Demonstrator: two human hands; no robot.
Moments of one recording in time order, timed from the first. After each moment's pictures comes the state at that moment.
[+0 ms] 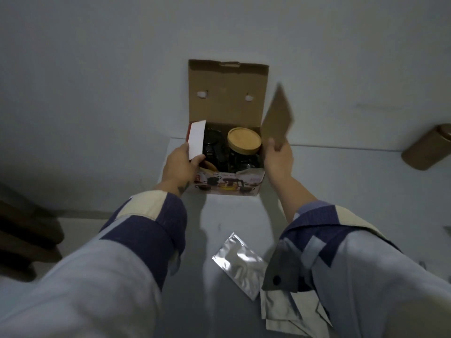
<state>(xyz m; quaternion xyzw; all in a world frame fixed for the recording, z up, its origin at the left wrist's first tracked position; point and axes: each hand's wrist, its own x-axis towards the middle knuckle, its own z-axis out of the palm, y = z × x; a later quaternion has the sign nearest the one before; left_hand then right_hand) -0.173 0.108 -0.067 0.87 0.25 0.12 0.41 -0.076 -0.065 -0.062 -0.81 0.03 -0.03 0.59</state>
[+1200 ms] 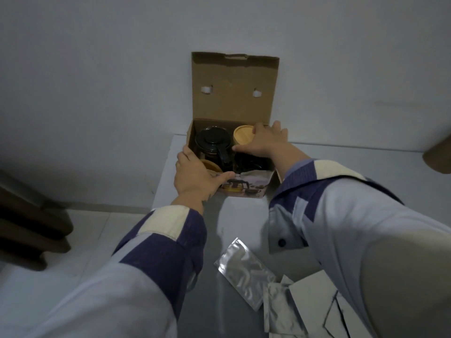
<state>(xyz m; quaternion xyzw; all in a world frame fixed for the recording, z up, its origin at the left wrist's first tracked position) -0.158 0.083 -0.088 0.90 0.37 0.06 0.24 -0.010 -0.024 -0.049 -0.97 -0.20 0.10 0.06</state>
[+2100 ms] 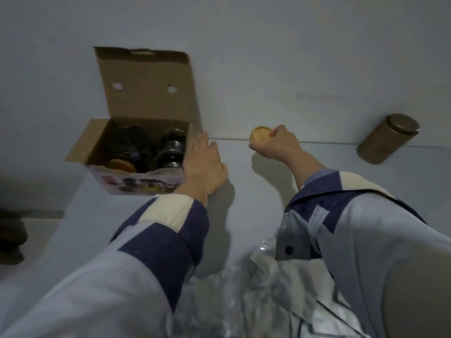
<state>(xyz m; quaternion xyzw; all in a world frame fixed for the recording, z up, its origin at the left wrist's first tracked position) -0.063 -0.102 -0.059 0.98 0.17 0.00 0.06 0.065 -0.244 -0.053 -0.95 -0.05 0.12 0.27</state>
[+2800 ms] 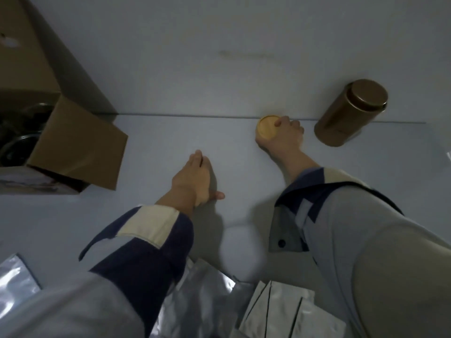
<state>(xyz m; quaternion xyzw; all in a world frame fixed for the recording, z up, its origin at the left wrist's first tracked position) 0.045 -0.258 -0.151 0.95 0.13 -0.23 0.16 0.210 -0.420 -0.161 -0.97 -0.02 0.07 0.24</state>
